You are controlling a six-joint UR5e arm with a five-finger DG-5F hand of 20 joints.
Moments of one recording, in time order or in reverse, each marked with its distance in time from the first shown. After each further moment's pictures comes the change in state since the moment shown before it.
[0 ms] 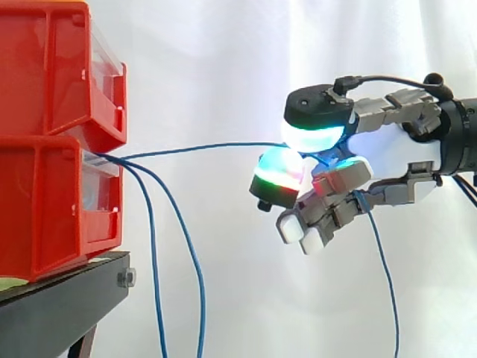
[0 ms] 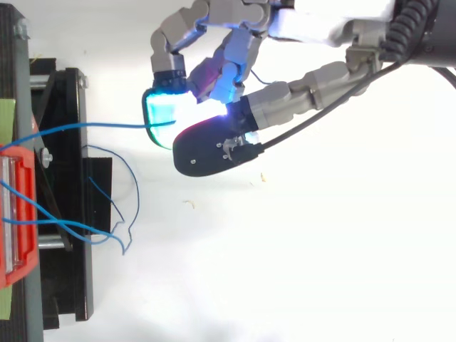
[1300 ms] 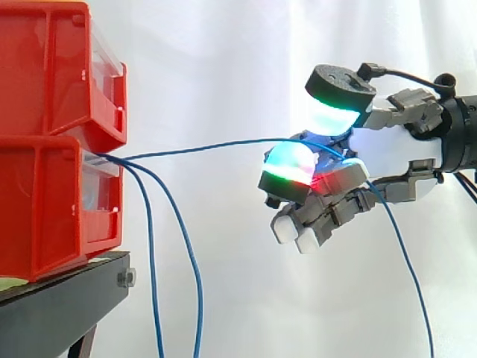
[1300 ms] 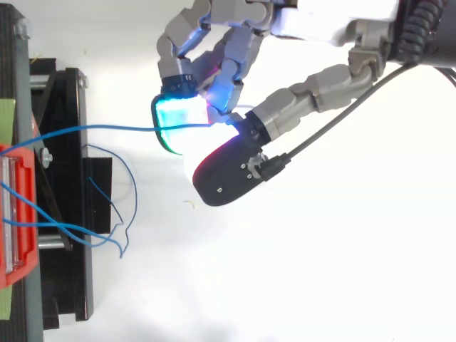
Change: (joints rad) arm 0.004 0.005 0.000 -0.007 0.014 -0.017
